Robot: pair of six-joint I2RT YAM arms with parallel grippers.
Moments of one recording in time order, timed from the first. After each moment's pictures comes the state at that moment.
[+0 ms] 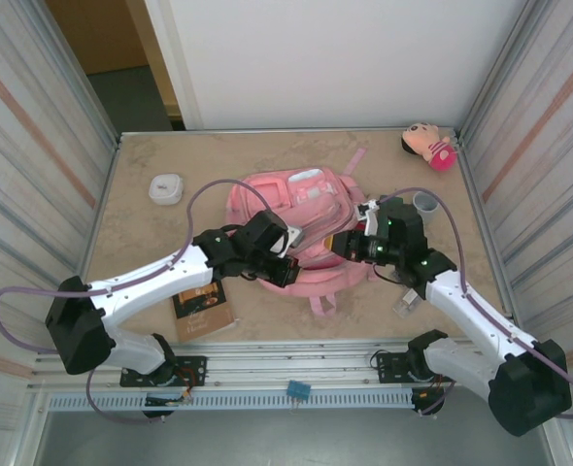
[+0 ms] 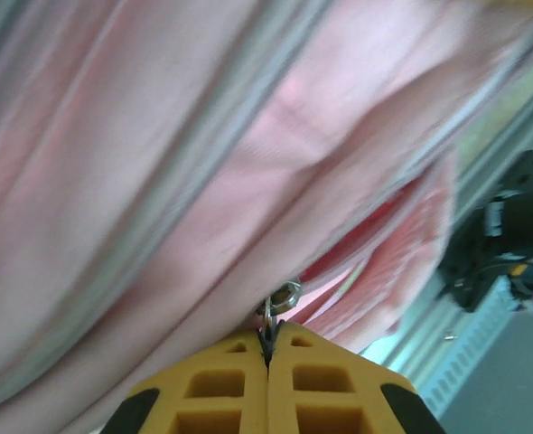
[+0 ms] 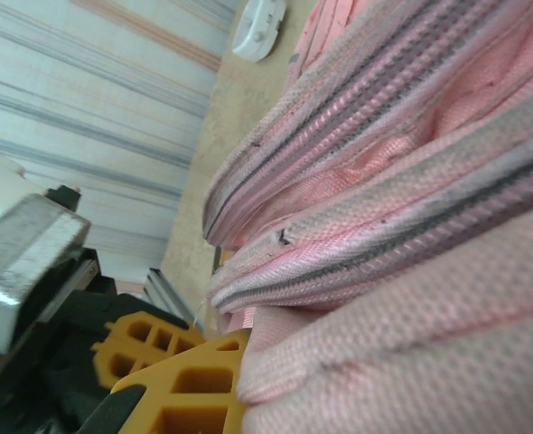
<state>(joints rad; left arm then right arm) -0.94 1.38 1.10 -0.67 0.20 -0.44 0.39 0.99 0.64 -0.15 -0.67 0.72</state>
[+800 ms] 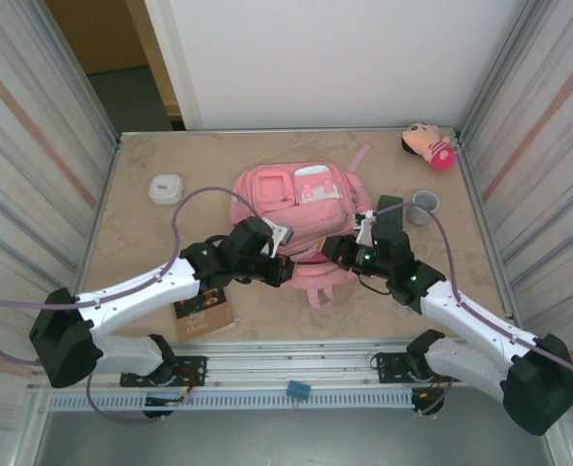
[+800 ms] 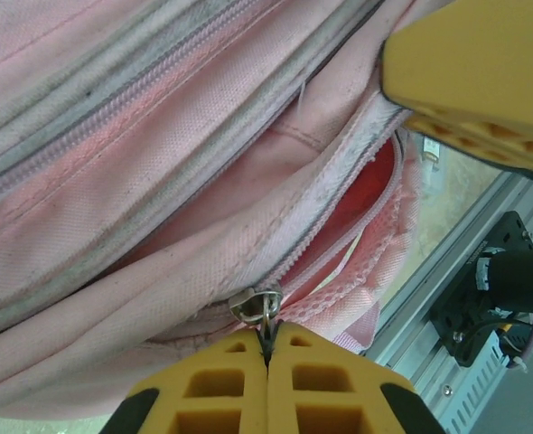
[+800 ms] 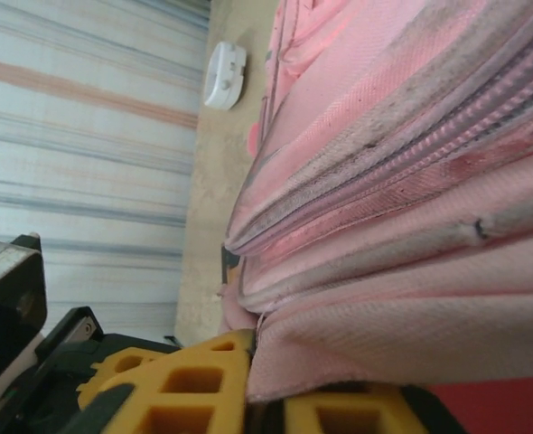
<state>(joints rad) -0.91 1.27 0.92 -0.43 0.19 -0.53 0.59 0.96 0.54 0.01 -0.35 1.04</state>
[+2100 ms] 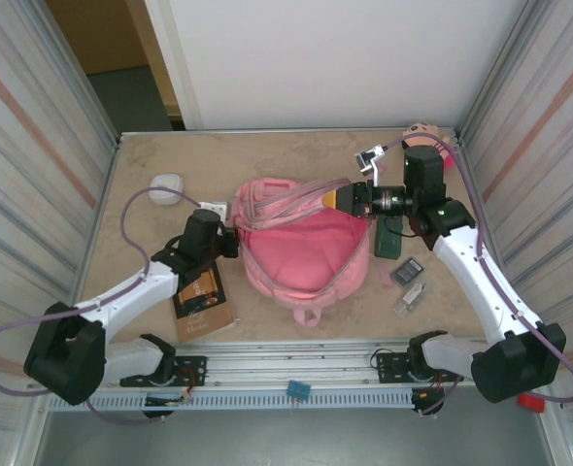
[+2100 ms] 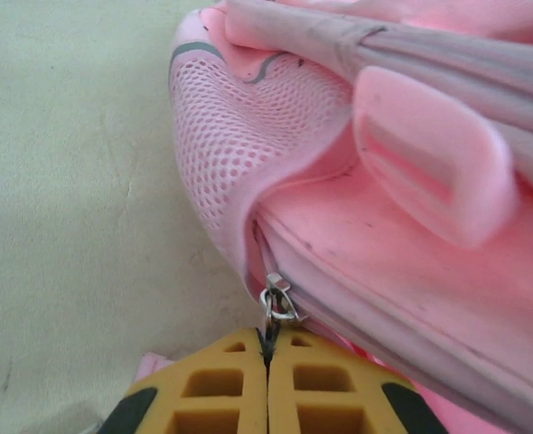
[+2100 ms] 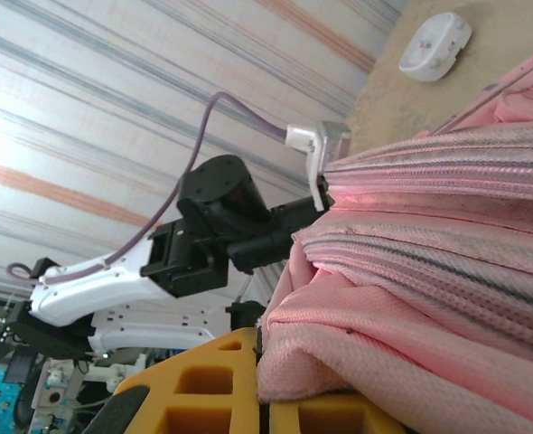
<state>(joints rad) -0.50 1.23 0.64 -0.07 -0.09 -0.34 0.29 1.18 1.14 -0.38 -1.04 0.66</state>
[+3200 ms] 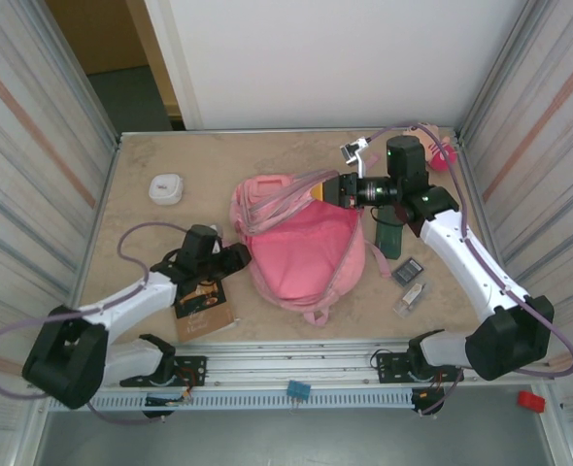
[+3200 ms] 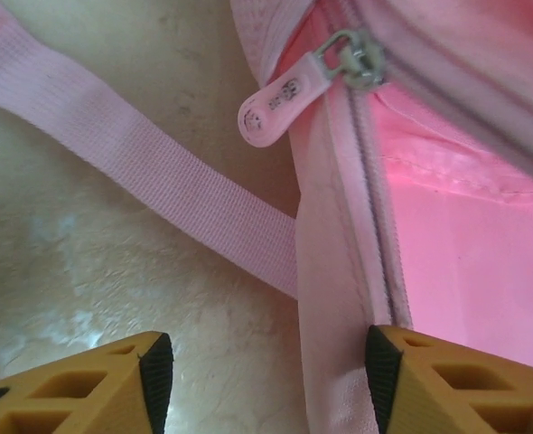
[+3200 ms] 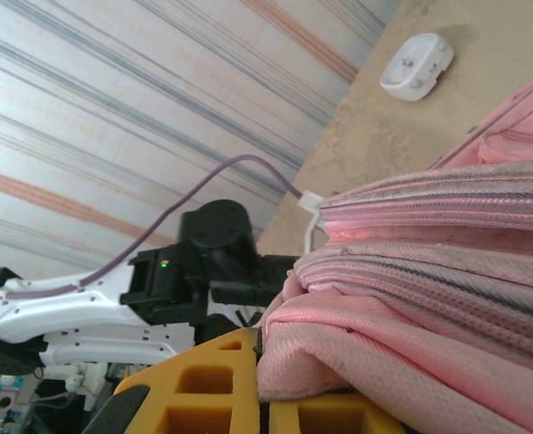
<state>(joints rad) -0.49 1.22 0.50 -0.07 0.18 -0.85 0.35 1.31 1.22 -0.36 -0.96 0.58</state>
